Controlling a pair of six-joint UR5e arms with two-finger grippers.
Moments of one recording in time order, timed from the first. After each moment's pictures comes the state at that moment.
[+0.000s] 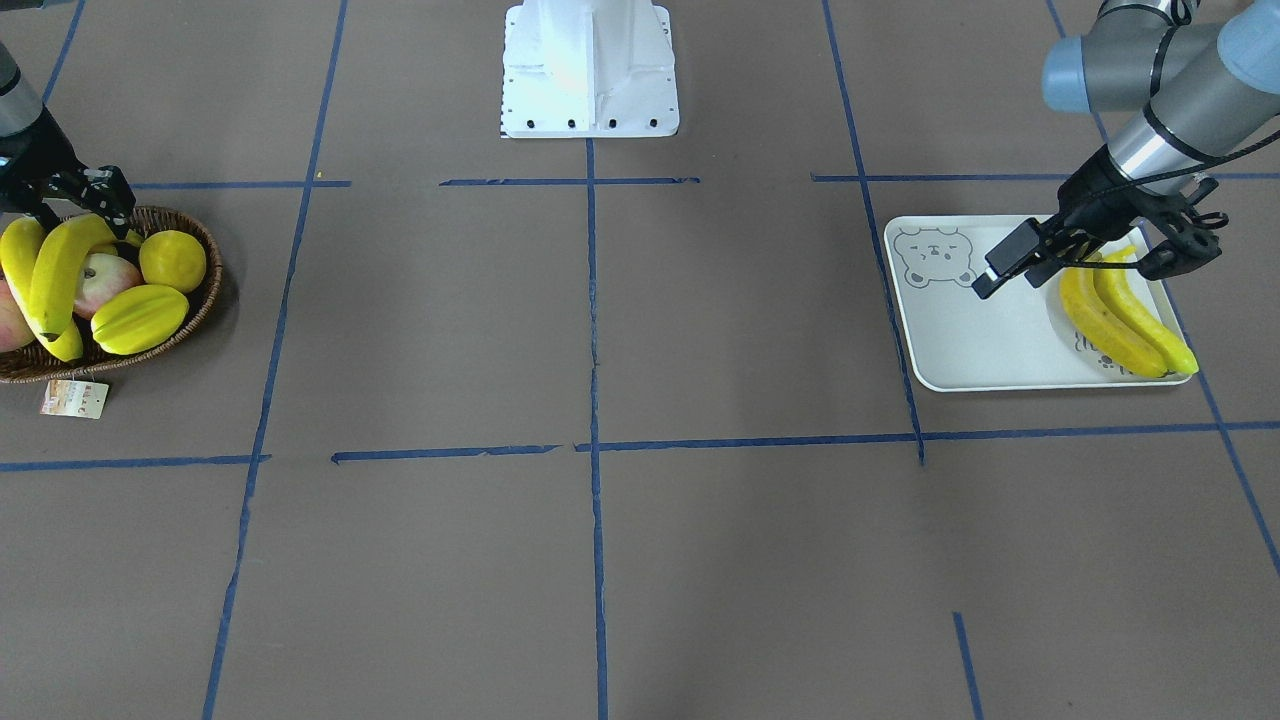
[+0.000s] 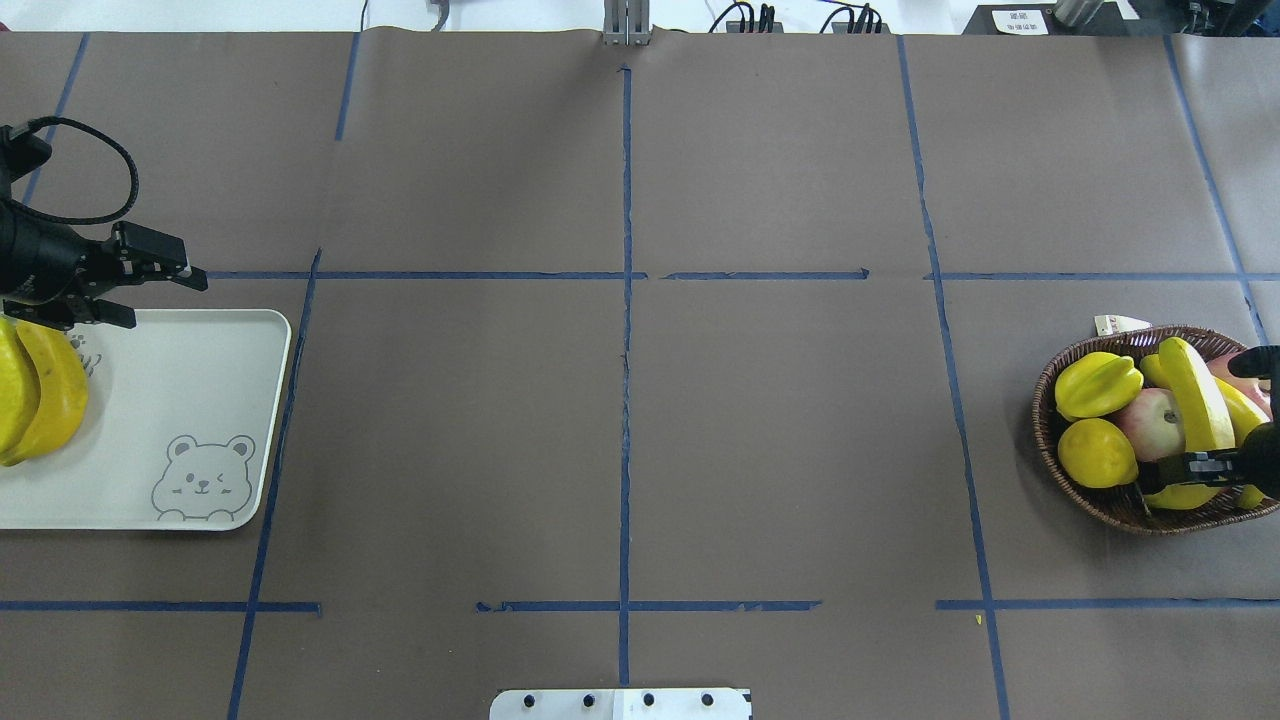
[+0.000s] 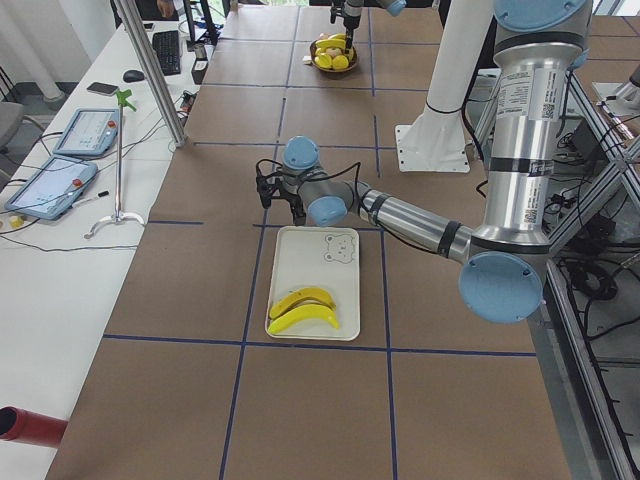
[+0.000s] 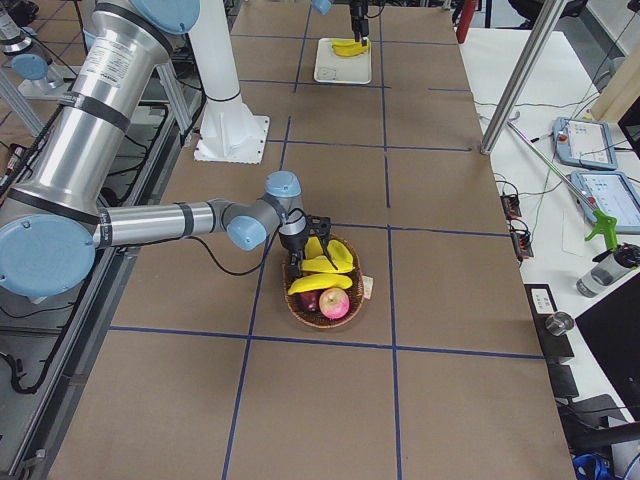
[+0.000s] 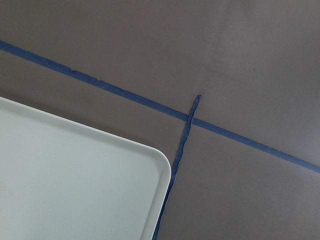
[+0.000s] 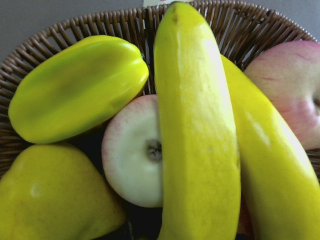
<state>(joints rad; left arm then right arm) -1.01 -1.61 -1.84 -2.18 -2.27 -1.33 0.73 -2.00 2.00 -1.00 1.89 0.99</state>
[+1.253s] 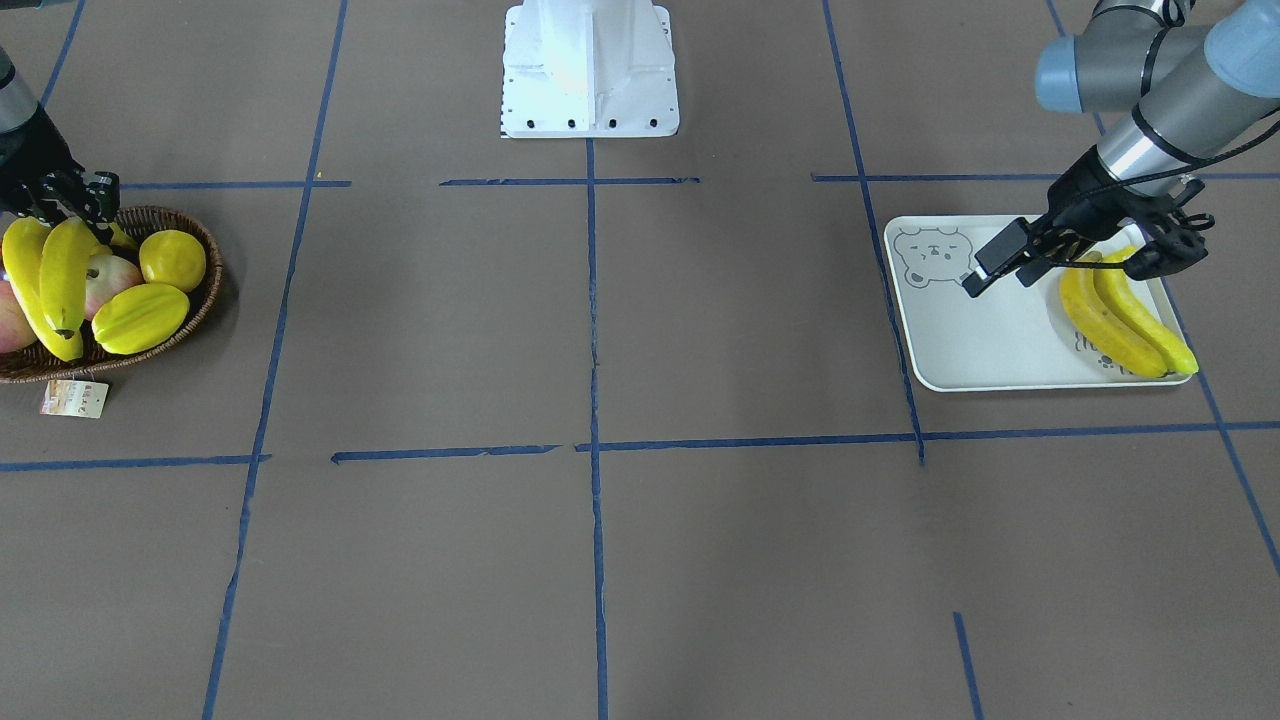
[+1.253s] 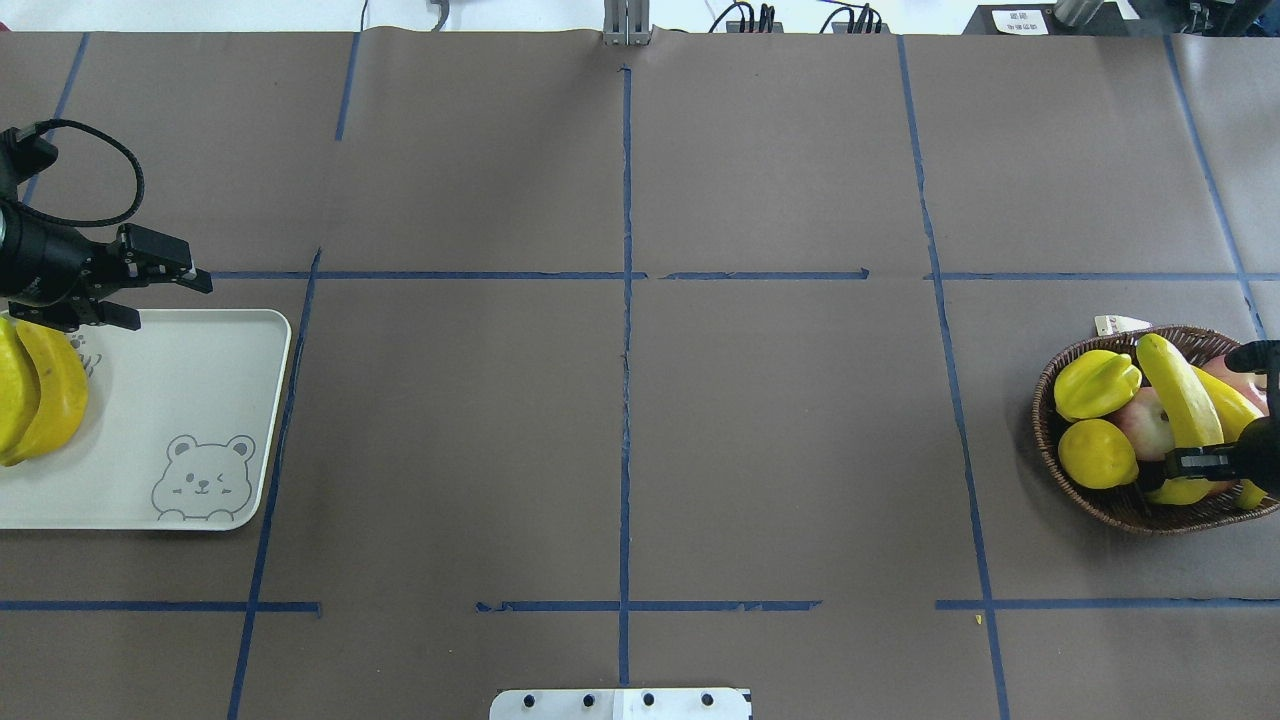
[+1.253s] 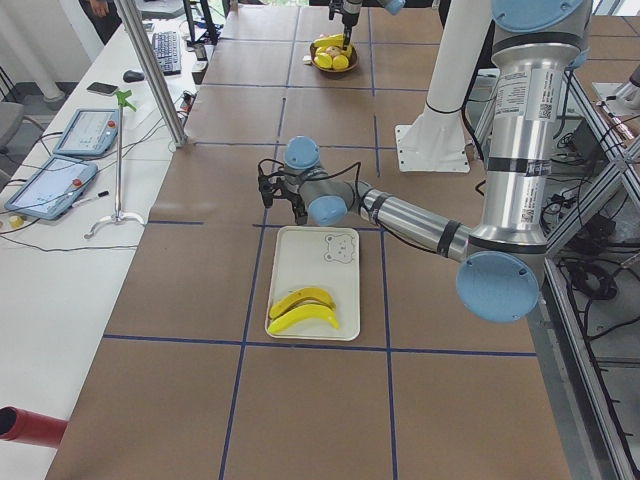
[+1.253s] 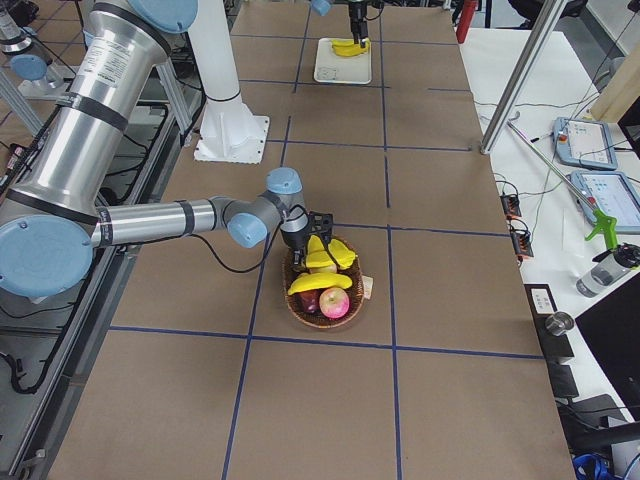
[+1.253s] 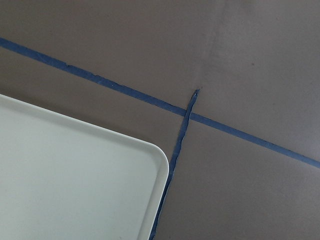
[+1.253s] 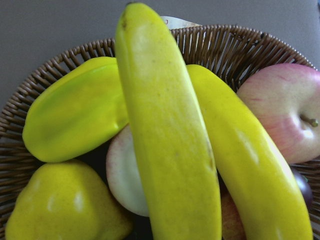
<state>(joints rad) -0.99 -1.61 -1.83 -2.18 -2.27 -1.33 0.77 -2.01 2.03 -1.00 1.89 0.98</state>
